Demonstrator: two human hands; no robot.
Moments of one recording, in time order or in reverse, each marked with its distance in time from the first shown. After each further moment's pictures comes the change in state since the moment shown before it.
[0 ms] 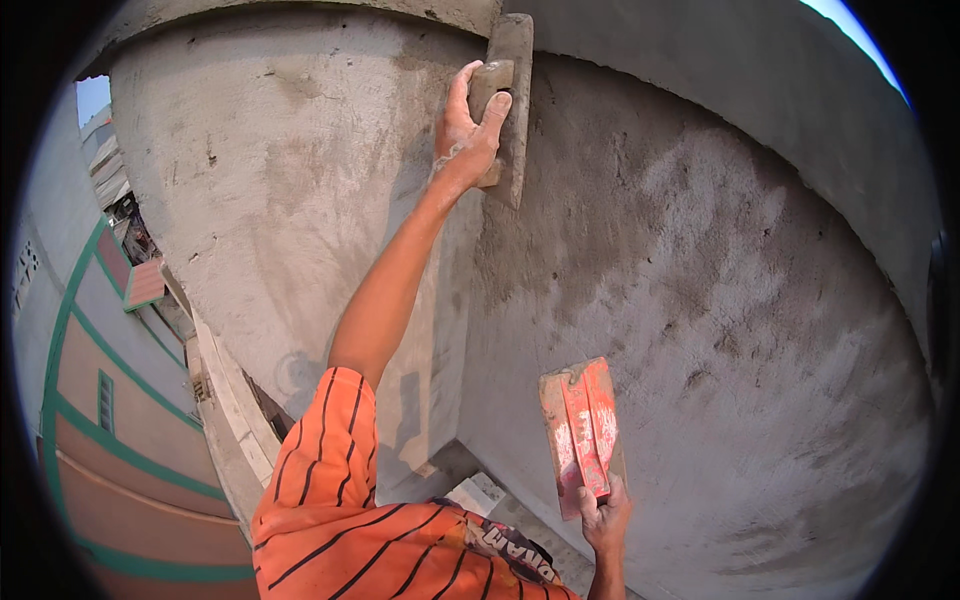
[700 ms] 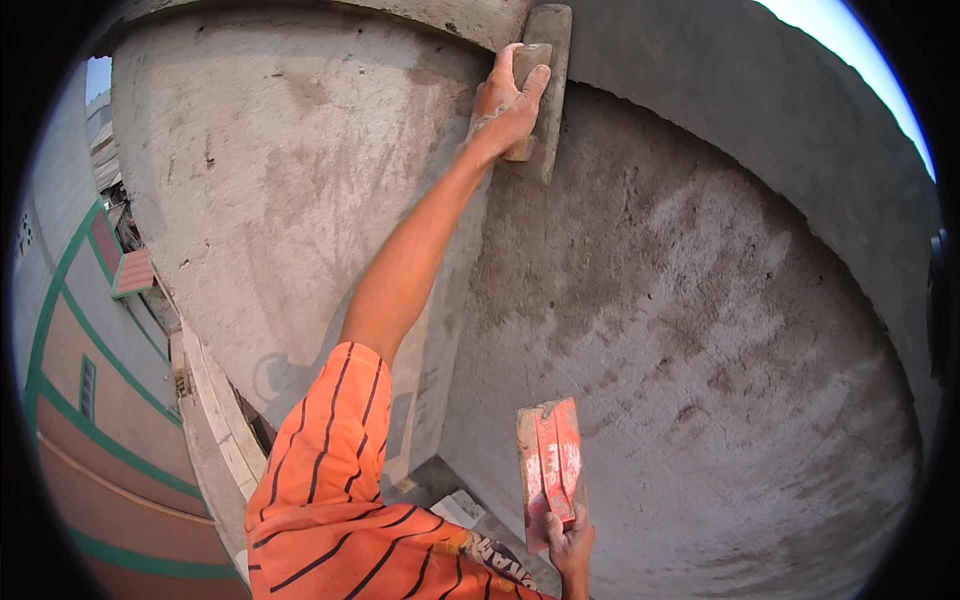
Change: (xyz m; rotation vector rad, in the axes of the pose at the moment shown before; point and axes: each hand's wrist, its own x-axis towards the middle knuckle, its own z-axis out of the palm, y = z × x) left_hand 0.066 0.003 0.039 0.074 0.025 0.066; right_hand -0.010 0.035 0.033 0.002 -0.041 0.127
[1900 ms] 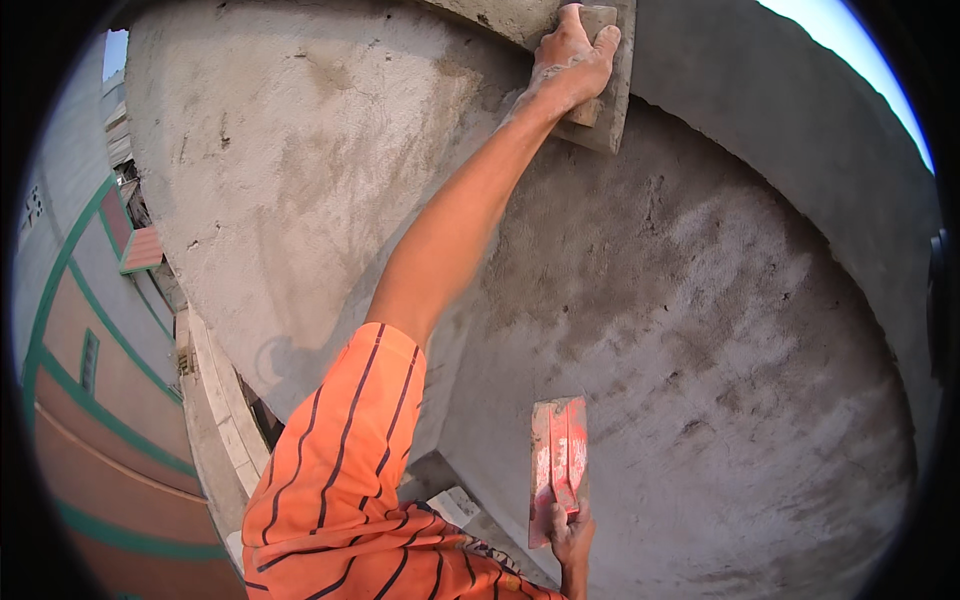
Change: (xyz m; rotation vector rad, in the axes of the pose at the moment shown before) left_hand 0.039 0.048 0.002 0.040 -0.067 -0.054; right_hand 0.026 0.015 0.005 0.013 -0.073 0.092
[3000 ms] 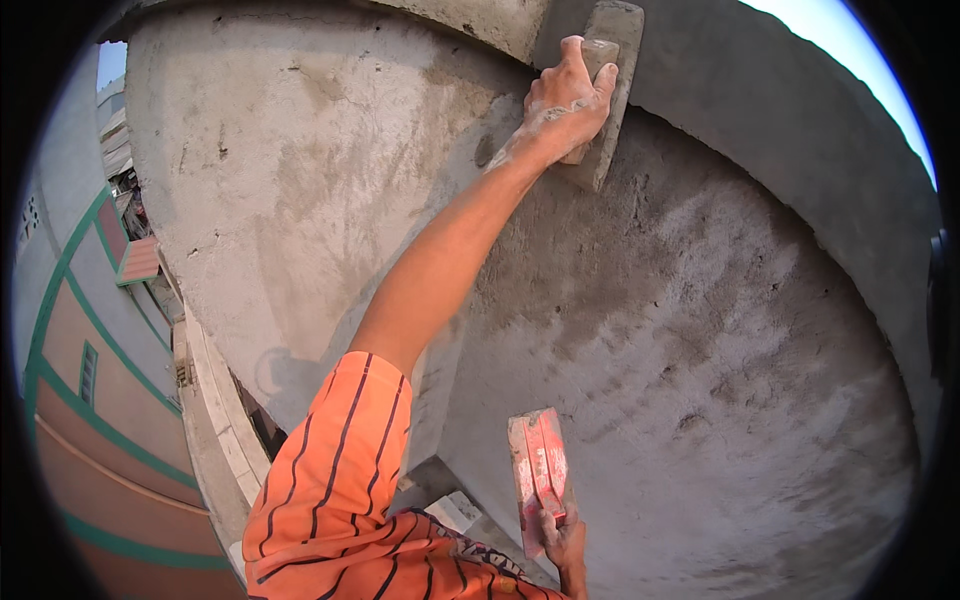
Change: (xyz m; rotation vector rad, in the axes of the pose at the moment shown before) left_hand -0.038 0.021 0.018 0.218 -0.075 -0.020; right_hand -0.005 0.023 -0.001 -0.106 -0.045 -0.013
